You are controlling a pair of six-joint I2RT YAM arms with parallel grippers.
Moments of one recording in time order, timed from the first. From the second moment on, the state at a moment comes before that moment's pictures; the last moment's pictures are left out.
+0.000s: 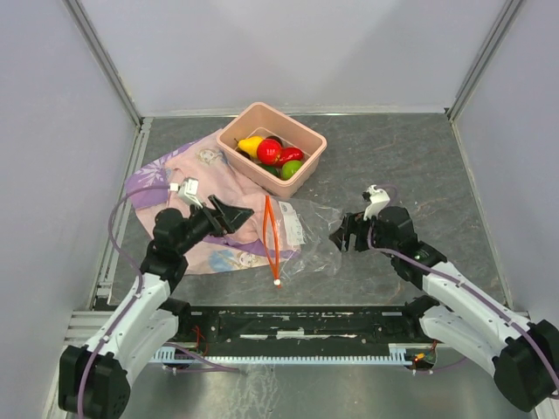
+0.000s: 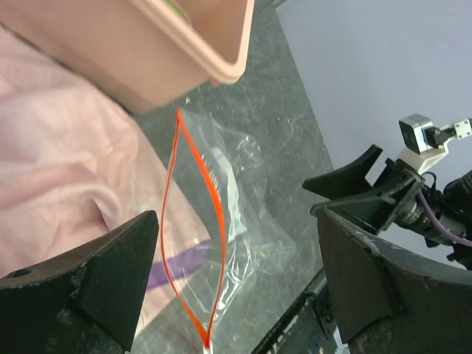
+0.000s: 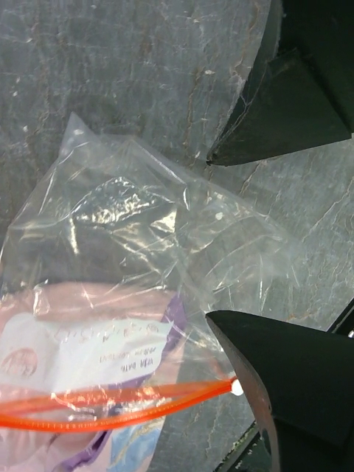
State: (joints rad) left arm -0.25 0.76 0.39 0.24 0.45 -0.74; right arm 0.52 0.86 0.46 -0.11 -0.12 0.38
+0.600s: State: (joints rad) left arm -0.39 0.65 0.14 0.34 0.44 -0.93; right arm 0.51 0.95 0.36 0.04 -0.12 0.55
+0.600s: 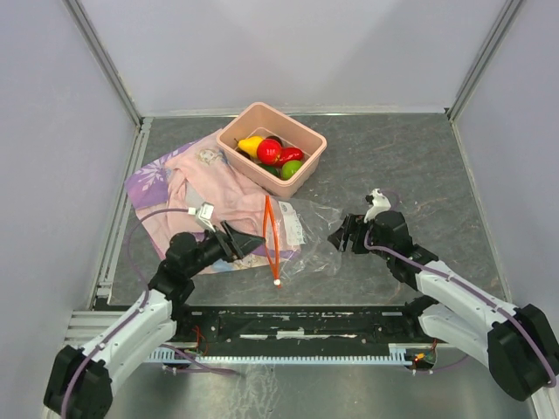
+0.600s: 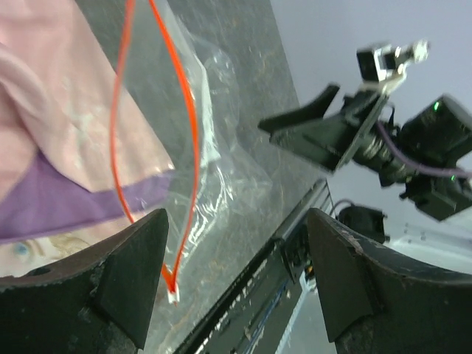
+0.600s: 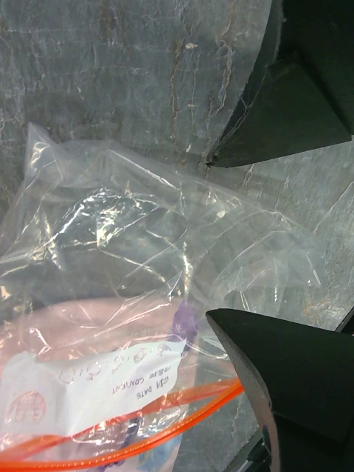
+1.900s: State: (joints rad) left arm -0.65 0.65 0.67 -0.07 0.16 -0.70; right arm 0.50 0.71 0.55 -0.10 -0.31 0.45
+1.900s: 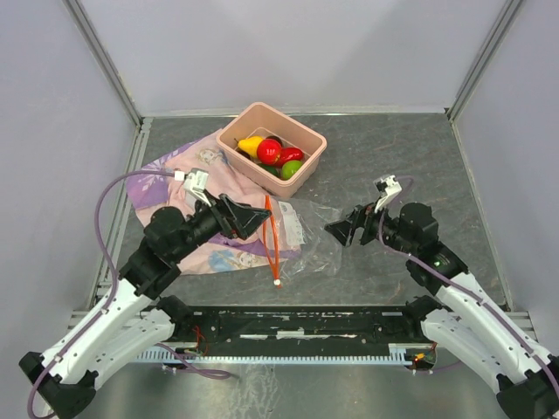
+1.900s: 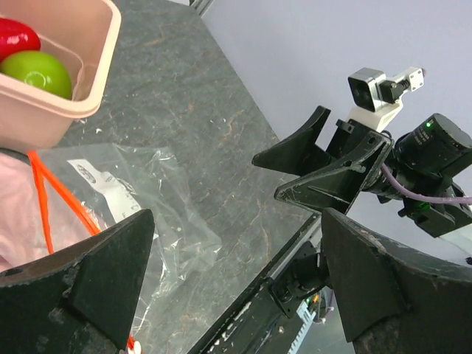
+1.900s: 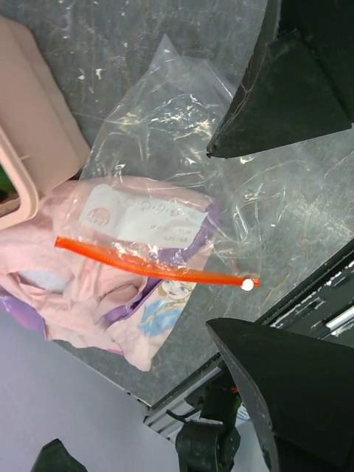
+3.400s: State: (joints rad) left arm -0.33 0.94 1.32 -0.31 0.30 -0.43; right arm 0.50 1.20 1.50 -0.51 0.01 0.34
